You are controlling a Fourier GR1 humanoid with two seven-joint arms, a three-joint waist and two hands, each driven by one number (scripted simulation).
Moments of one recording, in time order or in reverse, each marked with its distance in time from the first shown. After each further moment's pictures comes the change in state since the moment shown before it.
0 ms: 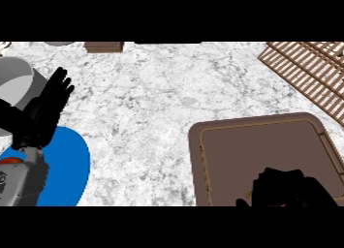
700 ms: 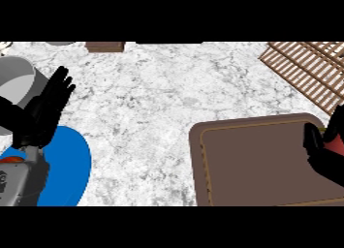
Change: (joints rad) left arm -0.007 -0.004 -0.005 -0.015 -0.011 0.004 0.023; right arm -0.547 -0.027 -0.525 0.044 -0.154 0.214 0.306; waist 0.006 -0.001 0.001
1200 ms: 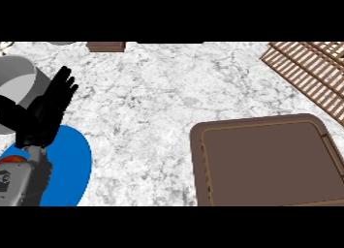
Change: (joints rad) left arm -0.003 -0.013 -0.002 0.005 -0.006 -0.007 -0.004; right arm -0.289 -0.315 -0.441 0.330 -0.334 0.091 0.043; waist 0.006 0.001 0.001
